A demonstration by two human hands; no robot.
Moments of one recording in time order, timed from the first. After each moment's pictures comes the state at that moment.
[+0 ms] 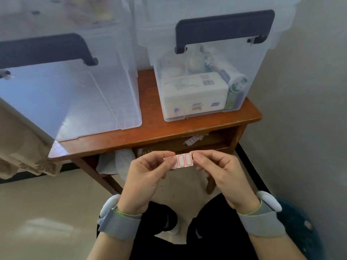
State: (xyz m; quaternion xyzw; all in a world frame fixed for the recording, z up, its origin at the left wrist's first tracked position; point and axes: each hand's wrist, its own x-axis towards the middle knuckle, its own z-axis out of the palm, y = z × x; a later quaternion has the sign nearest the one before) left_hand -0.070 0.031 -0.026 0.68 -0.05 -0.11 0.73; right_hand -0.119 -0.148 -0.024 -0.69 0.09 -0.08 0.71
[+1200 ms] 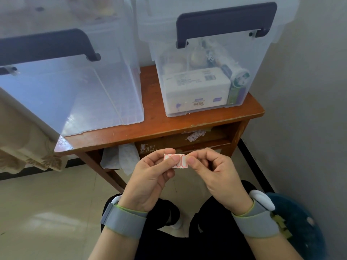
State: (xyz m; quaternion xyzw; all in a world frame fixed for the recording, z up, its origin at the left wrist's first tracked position) left_hand -0.082 0.025 -0.014 0.52 0.06 -0.23 0.82; right_hand -0.124 -0.135 -0.036 -0.73 0.02 -0.11 0.68
